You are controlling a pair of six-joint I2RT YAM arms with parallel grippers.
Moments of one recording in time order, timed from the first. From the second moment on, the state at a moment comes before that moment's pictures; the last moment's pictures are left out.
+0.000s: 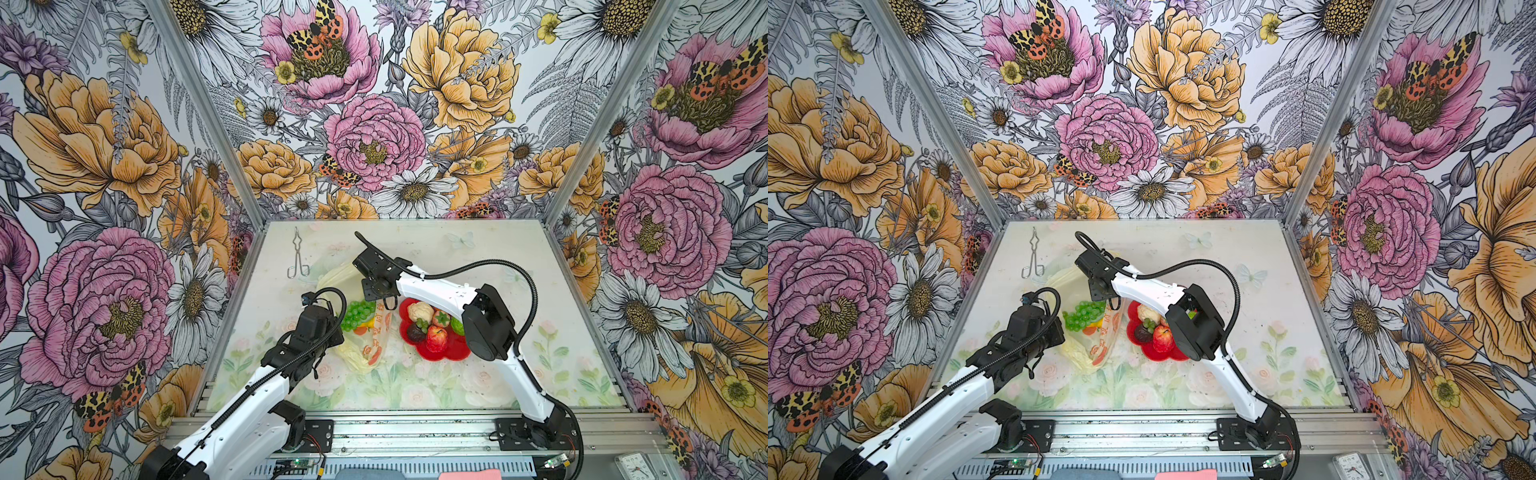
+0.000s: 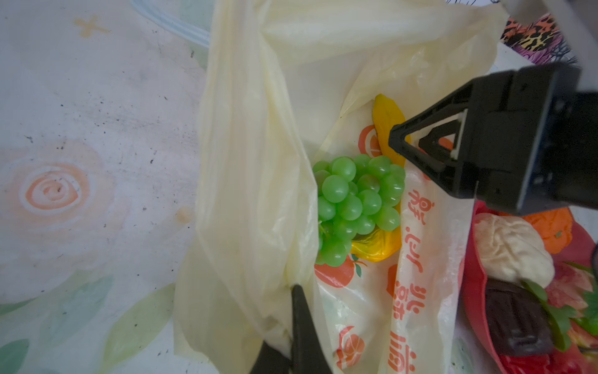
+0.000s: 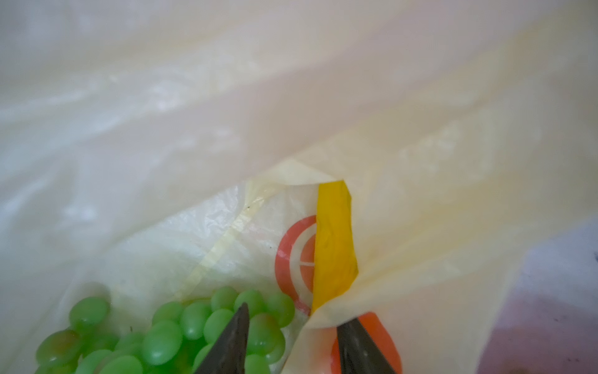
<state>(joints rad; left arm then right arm) -0.42 0.84 0.43 -0.33 -0.17 -0.63 0.87 2.35 2.07 -0.82 0.20 0.53</state>
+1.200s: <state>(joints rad) -0.42 0.84 0.43 -0.33 -0.17 -0.63 0.79 2.44 2.14 -0.85 0.23 0.49</state>
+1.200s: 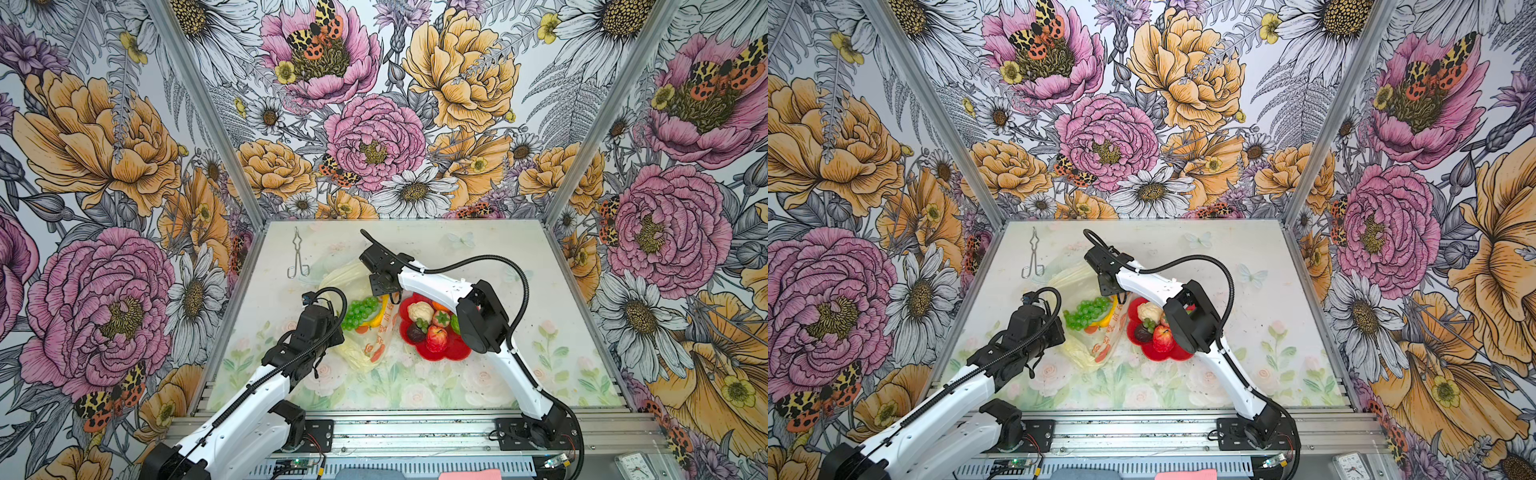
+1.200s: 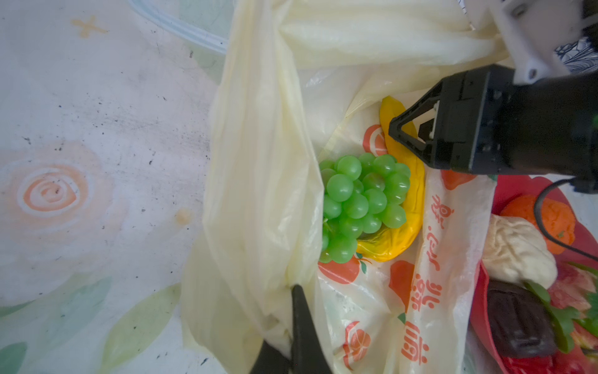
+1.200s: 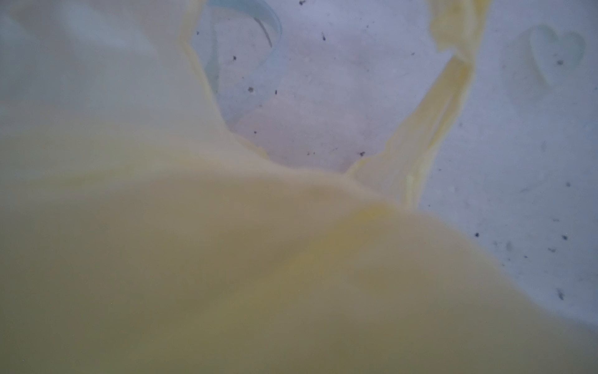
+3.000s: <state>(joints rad) -0.42 0.85 0.43 -0.32 -0.17 -0.63 0.90 2.24 2.00 -0.86 0.13 0.44</state>
